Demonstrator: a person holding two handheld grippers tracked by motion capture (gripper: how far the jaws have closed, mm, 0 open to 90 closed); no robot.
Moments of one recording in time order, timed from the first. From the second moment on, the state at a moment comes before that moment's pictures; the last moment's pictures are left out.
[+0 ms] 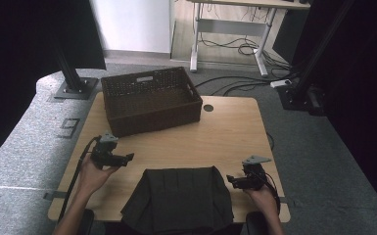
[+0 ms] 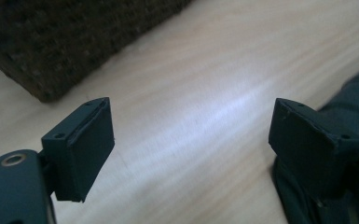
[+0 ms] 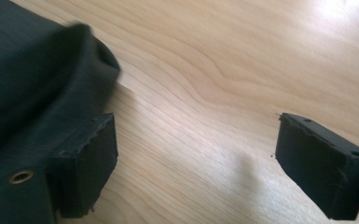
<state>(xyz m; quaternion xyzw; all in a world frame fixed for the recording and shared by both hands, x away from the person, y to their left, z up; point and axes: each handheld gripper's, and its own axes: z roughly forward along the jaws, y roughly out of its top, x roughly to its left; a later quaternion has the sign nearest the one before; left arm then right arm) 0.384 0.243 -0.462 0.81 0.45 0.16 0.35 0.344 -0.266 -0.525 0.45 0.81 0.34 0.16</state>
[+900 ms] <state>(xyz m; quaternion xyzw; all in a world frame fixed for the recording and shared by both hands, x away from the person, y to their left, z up) 0.474 0.279 -0.401 0.76 0.51 0.24 0.32 0.346 -0.269 -0.558 0.47 0.79 0.34 0.19</state>
